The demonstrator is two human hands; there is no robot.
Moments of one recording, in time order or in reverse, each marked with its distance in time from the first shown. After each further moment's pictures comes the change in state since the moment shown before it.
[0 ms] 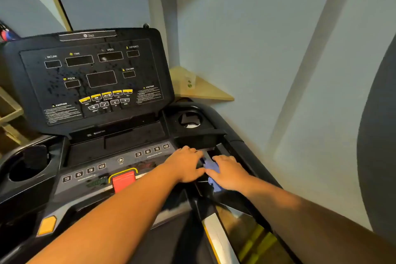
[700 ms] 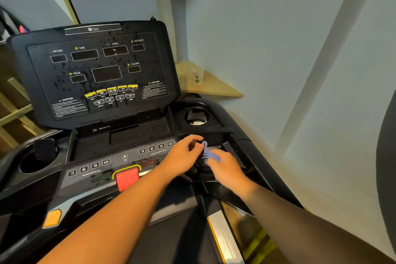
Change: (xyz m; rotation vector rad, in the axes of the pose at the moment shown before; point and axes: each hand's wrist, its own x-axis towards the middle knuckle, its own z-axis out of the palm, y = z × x) left_hand -0.010 -0.004 -0.009 -0.930 0.320 -0.254; right_hand -0.008 -0.036 -0.009 0.636 0.104 -0.012
